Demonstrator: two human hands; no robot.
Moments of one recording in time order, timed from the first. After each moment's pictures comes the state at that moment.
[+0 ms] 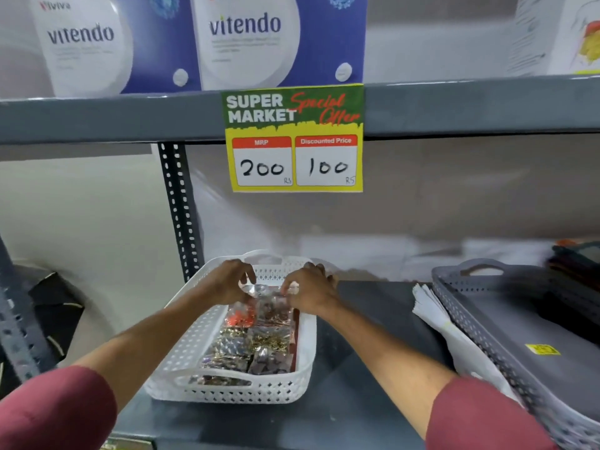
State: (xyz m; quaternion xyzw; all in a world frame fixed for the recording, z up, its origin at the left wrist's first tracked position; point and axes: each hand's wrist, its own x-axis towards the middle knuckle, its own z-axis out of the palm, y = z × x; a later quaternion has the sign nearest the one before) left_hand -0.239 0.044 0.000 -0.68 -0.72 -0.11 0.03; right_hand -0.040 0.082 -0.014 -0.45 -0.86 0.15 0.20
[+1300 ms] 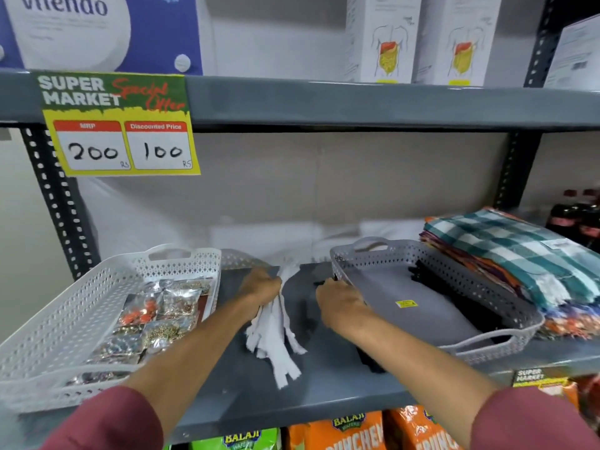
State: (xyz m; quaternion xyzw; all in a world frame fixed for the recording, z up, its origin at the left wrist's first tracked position) left_hand 0.004 0.068 -0.027 -0.53 -0.72 -0.36 -0.28; right_hand 0.161 0.043 -0.016 -0.61 -0.79 -0.07 -0.07
